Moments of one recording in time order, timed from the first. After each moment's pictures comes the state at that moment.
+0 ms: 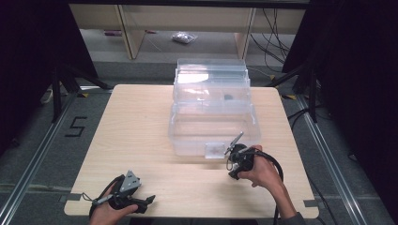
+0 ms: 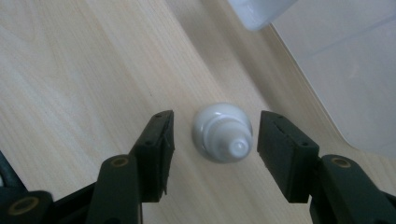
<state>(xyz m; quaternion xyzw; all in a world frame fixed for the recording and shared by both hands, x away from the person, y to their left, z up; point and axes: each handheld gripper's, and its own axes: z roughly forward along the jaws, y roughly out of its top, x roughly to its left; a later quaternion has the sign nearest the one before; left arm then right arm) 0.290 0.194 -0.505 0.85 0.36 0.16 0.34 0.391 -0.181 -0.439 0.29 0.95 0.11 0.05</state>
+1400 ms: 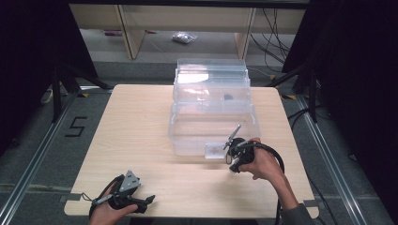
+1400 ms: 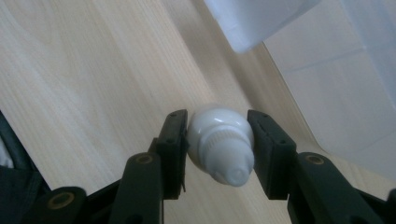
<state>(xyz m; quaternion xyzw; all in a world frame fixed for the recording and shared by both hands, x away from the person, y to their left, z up) 0.290 0.196 -0.505 0.86 0.36 0.16 0.33 0.401 -0.177 -0.416 0.27 0.96 0.09 0.05</state>
